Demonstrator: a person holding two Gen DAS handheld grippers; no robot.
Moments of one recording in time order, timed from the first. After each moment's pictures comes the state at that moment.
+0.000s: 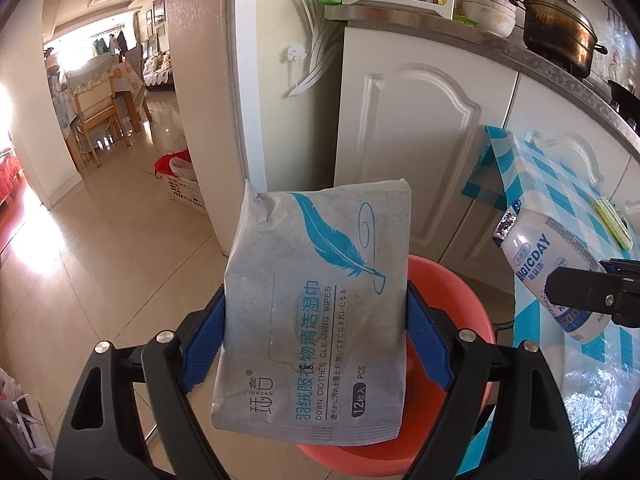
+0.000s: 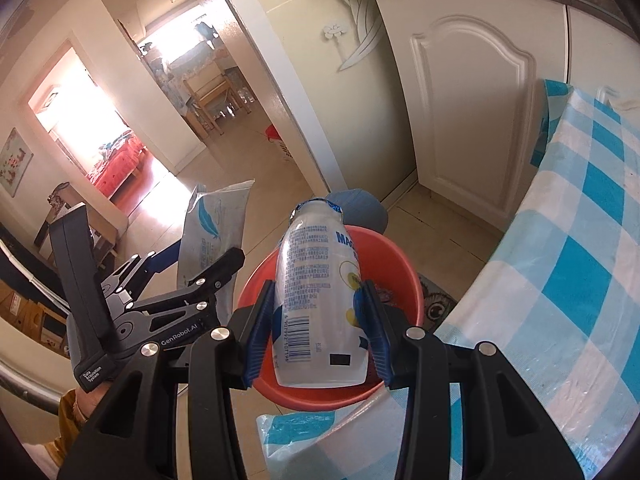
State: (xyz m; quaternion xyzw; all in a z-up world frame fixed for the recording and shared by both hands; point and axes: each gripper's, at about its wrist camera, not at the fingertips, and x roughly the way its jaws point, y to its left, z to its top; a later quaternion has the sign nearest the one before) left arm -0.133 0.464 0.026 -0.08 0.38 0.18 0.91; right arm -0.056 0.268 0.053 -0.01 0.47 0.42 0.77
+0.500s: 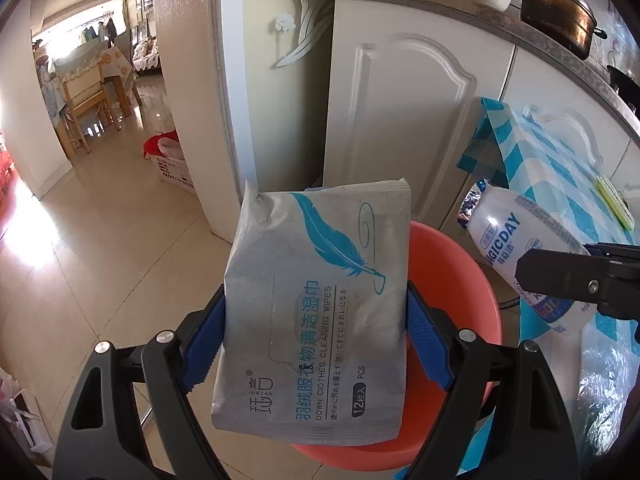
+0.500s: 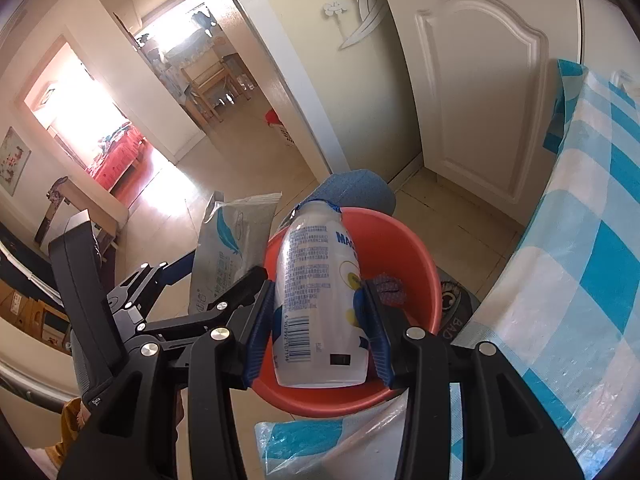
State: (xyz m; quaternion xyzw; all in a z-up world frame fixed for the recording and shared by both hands) left arm -0.130 0.455 -0.005 -0.09 0.41 0.16 0.89; right arm -0.054 0.285 0.032 -0.01 0.50 0.42 0.76
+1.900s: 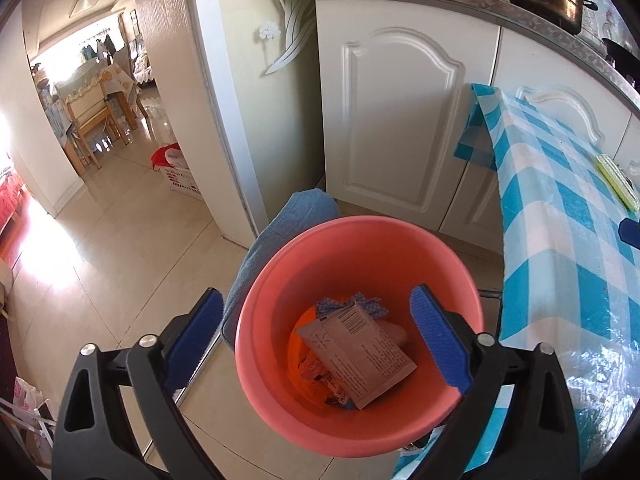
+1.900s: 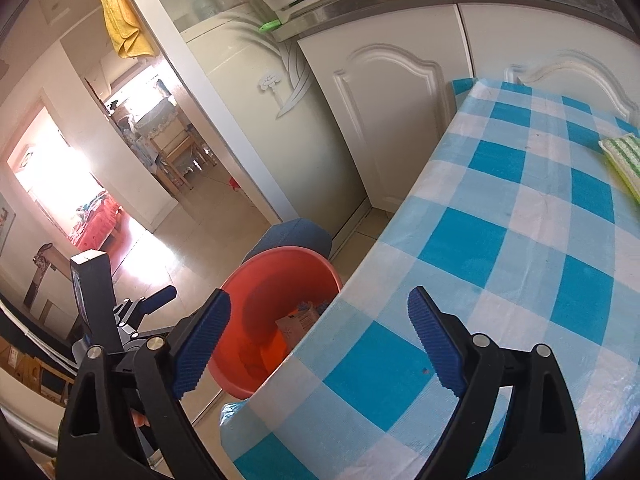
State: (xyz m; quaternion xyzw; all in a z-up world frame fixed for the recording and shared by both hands) left arm -0.126 0.415 0.018 -0.04 0.42 0.18 0.89; right arm -0.063 0.162 0.066 0.07 0.43 0.35 0.83
